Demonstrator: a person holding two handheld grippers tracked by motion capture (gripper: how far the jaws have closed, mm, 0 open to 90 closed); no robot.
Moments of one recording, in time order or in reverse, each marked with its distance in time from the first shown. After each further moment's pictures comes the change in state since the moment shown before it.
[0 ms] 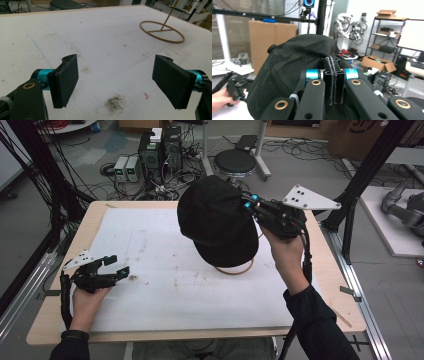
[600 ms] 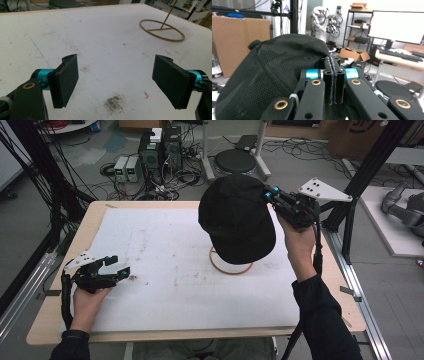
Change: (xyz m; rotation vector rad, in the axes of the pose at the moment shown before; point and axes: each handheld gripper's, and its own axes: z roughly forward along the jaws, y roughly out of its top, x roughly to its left) left arm 0.000 -0.001 0.002 0.011 -0.003 0.001; right arm -0.052 -0.018 -0.005 0.050 -0.180 0.031
